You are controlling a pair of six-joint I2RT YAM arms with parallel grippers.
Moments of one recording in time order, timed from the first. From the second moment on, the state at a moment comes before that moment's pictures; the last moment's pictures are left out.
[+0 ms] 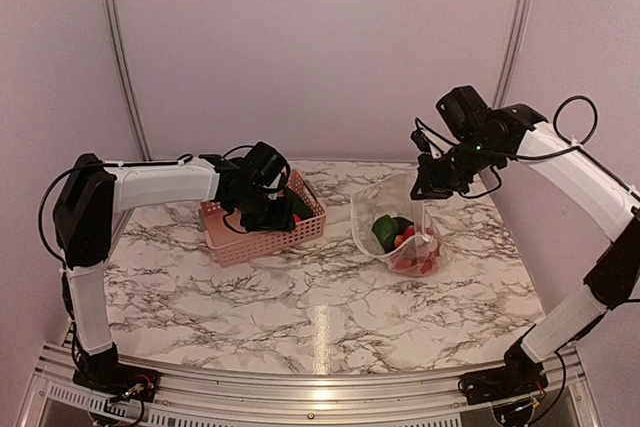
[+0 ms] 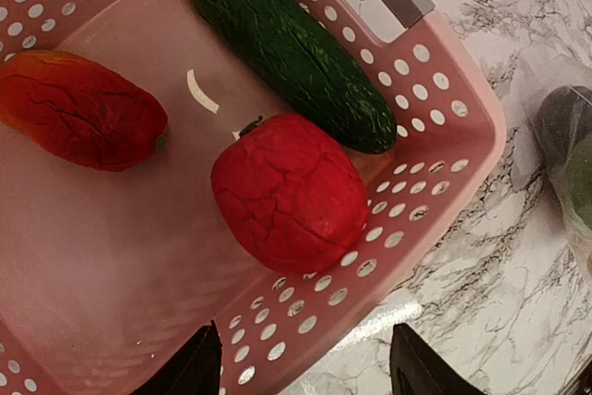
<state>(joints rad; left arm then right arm) -0.73 1.98 1.54 -0.60 -0.04 -0.53 0.51 1.50 1.57 -1.08 -0.19 0.33</state>
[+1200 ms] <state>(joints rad) -0.75 1.65 1.23 -0.45 -0.02 -0.66 0.51 1.50 1.54 -1.03 -0.25 0.33</state>
